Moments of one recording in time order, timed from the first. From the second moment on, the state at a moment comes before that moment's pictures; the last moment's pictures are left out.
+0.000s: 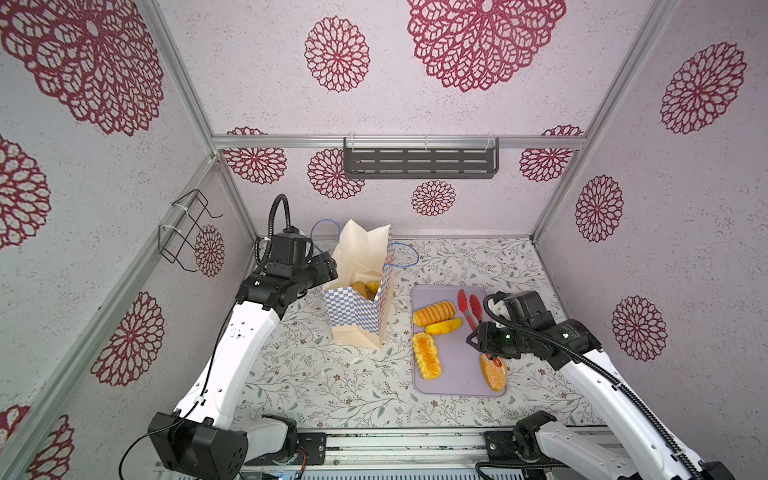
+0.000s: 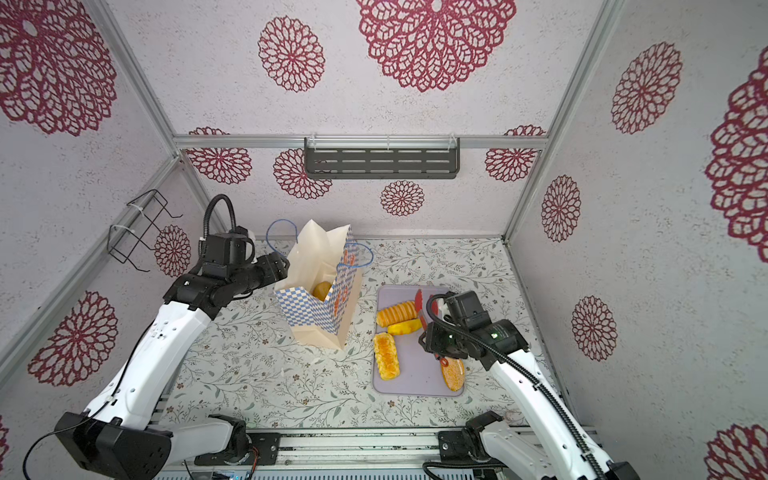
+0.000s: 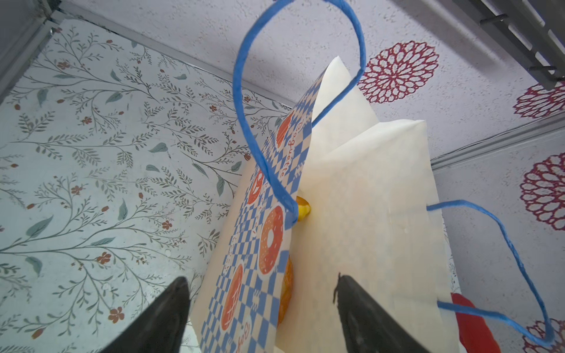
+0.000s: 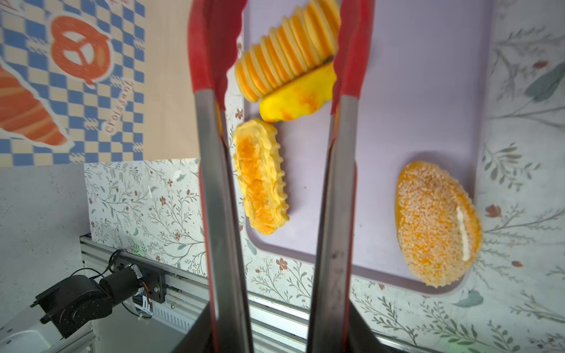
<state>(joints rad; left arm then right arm) -0.24 1.28 1.36 -0.75 -0.02 -0.54 0.43 0.93 0.94 -1.05 -0.25 0.60</state>
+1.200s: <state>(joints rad) -0.32 1.24 1.36 -0.82 -0.16 -0.52 0.35 0.96 0.65 -0.74 -0.52 0.80</state>
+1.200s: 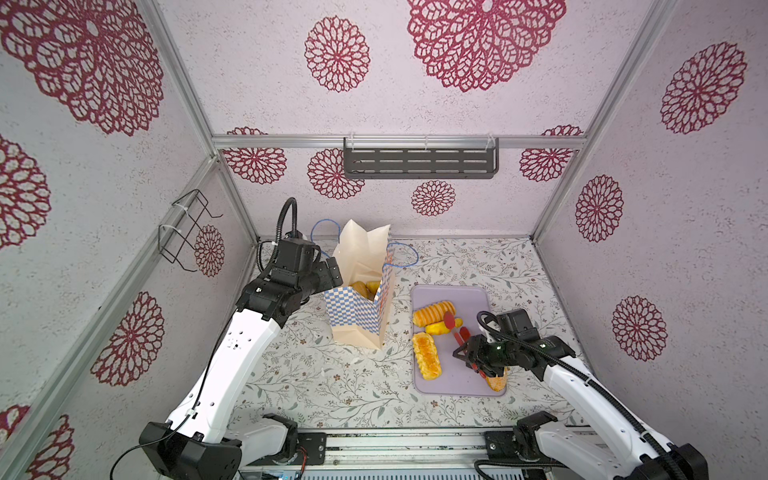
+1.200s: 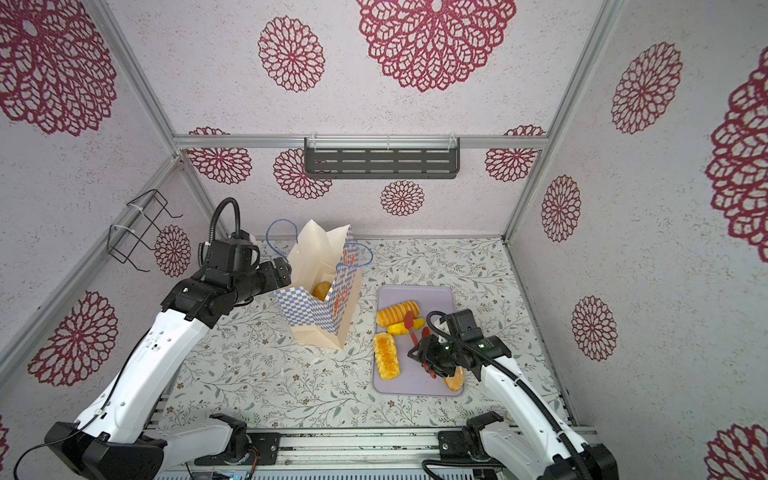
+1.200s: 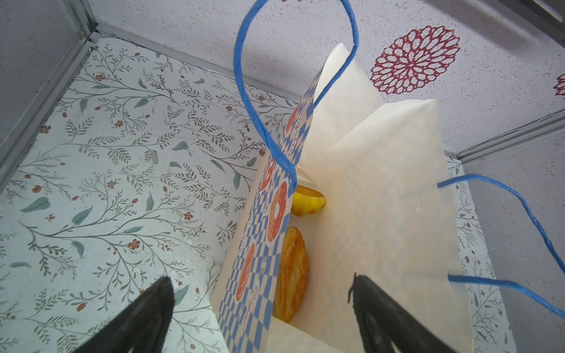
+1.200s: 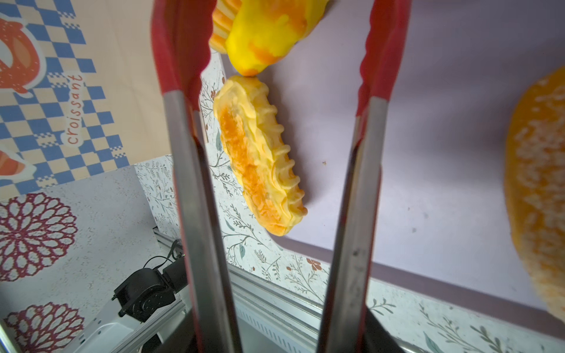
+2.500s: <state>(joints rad) -0.32 1.24 1.34 -0.81 -0.15 -0.53 0.20 1.06 0.63 -0.69 -0.61 0.75</state>
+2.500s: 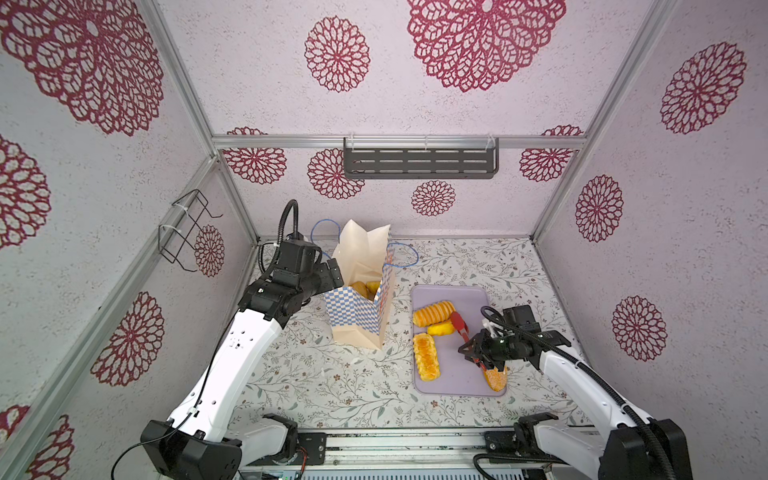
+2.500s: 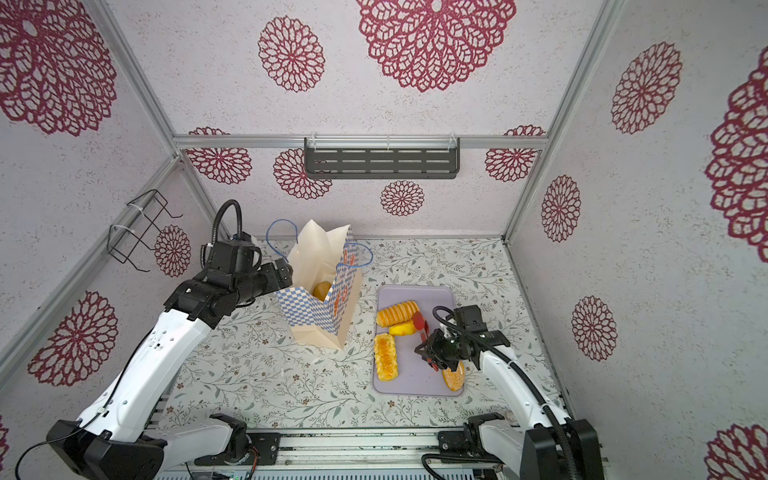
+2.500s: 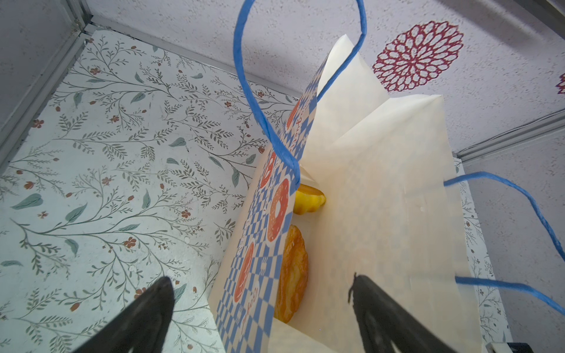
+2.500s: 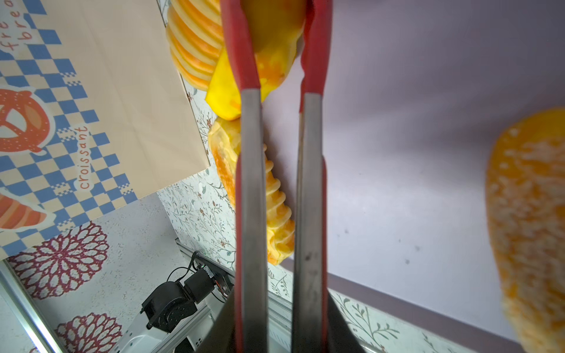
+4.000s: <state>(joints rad) -0.32 1.31 1.34 -0.80 -0.13 -0.53 0.14 1.02 1.17 -0.74 -0.50 0.67</state>
